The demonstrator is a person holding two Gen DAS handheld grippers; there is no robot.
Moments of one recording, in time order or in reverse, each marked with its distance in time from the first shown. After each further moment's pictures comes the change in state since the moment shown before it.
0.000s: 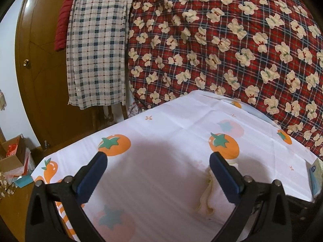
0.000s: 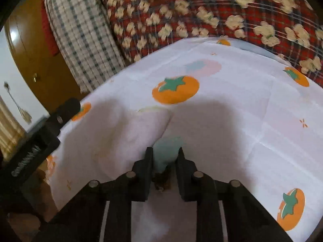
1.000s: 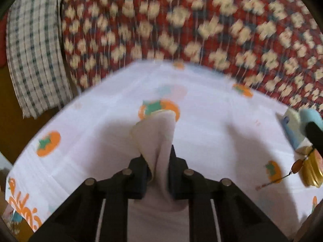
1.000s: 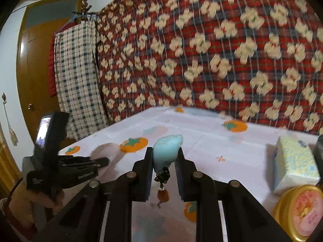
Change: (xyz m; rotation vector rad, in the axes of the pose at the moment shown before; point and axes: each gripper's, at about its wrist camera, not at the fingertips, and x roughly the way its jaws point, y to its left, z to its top) left arm -0.006 -0.077 -0.018 0.263 0.124 -0.309; right arm -0.139 -0.033 -0.039 -0.084 -0.487 -0.194
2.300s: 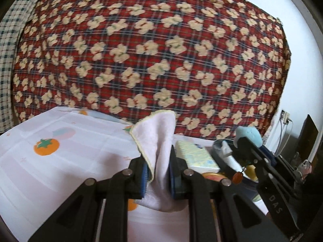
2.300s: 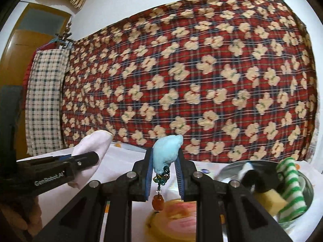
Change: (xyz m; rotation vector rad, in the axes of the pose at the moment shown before) left arm -0.088 -0.175 -0.011 0.010 -0.289 -0.438; right arm -0.133 -0.098 -0.011 -0.062 -0.279 -0.331
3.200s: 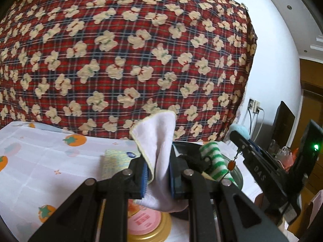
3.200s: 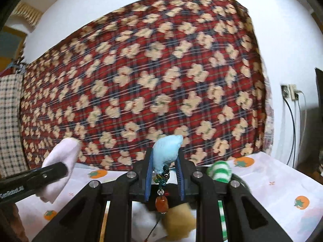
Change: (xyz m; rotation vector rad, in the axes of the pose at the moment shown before) left arm 0.045 -0.130 0.009 0.102 0.019 -0.221; right arm -0.025 -0.164 0.010 0.169 -0.042 -0.285
